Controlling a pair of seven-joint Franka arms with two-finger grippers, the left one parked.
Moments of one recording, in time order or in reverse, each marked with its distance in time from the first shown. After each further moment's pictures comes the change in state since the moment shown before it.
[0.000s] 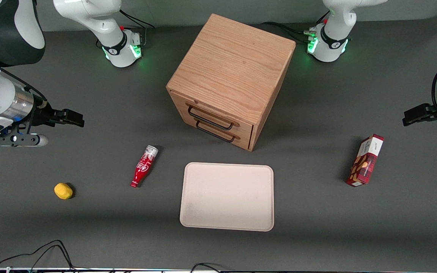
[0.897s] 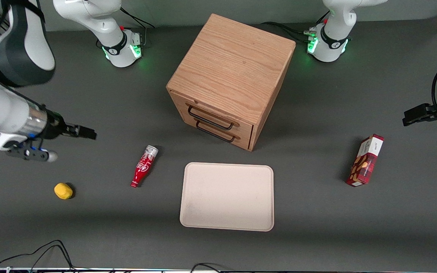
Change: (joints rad) arm 0.009 0.108 -0.017 -0.037 0.135 0.176 0.147
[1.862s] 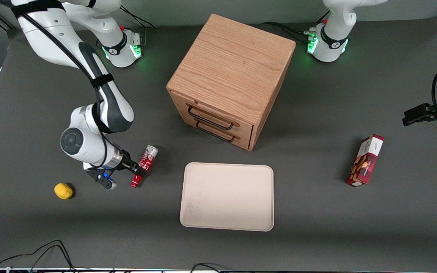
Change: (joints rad) arm 0.075 0.275 0.066 -0.236 -0.017 0.631 0.437
